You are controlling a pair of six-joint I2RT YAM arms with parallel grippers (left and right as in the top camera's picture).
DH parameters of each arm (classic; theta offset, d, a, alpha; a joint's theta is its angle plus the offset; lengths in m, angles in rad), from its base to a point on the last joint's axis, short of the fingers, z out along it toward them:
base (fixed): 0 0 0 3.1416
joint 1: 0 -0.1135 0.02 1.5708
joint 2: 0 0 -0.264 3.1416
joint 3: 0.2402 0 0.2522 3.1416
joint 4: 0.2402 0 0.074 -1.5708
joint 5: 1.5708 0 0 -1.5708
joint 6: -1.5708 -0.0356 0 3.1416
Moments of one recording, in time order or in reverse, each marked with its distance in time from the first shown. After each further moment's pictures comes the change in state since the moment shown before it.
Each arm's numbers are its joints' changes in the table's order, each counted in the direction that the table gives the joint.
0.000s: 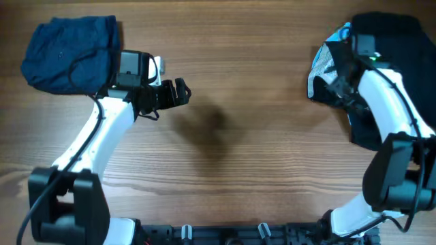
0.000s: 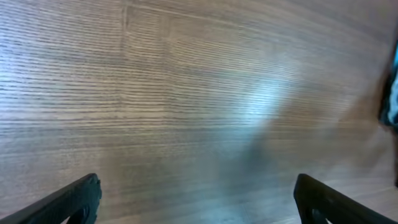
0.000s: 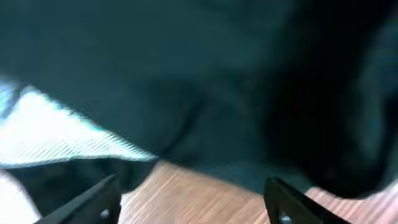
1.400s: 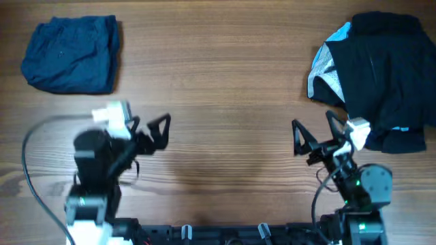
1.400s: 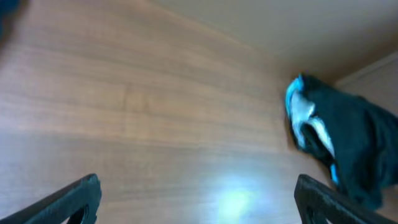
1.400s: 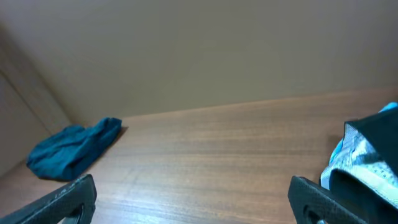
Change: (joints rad) left arm -0.137 -0.882 -0.517 -0.204 0.077 0.034; right arm -0.140 -1.421 -1.046 -0.928 -0.703 0.399
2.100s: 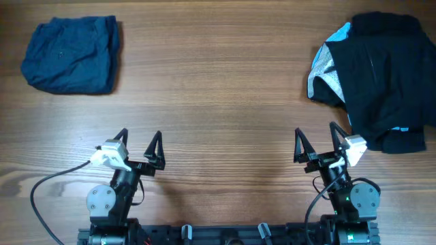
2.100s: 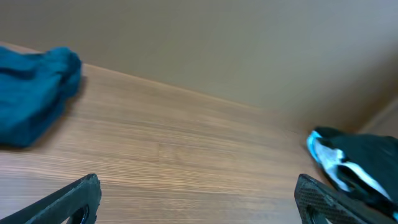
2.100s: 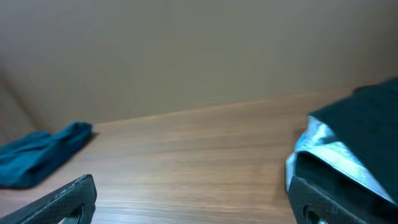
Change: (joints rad) left arm 0.000 -0.727 -0.555 -0.302 -0.170 -0.027; right arm 0.000 -0.358 -0.267 0.014 0.100 0.008
